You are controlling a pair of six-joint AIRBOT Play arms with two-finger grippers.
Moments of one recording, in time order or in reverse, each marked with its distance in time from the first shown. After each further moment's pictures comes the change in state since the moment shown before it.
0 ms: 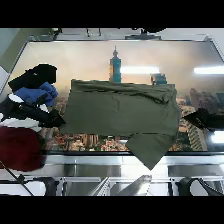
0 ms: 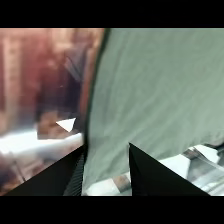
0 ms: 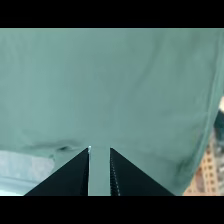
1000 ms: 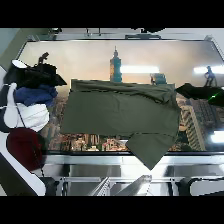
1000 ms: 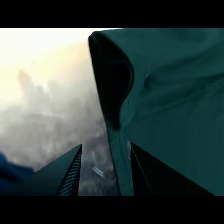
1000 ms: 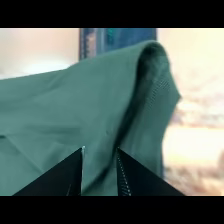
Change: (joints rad) left arm -0.039 -0.491 1.007 -0.060 -0.101 0.130; right arm 0.110 -0.738 0.523 0.180 -0.340 -0.290
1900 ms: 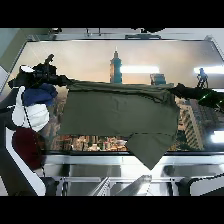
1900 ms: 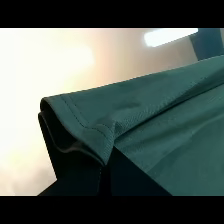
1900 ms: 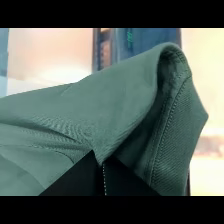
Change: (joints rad) left arm -0.038 -0.132 -0.001 -0.266 0.144 0.202; right arm 0.079 -0.138 0.000 0.240 -0.084 -0.180
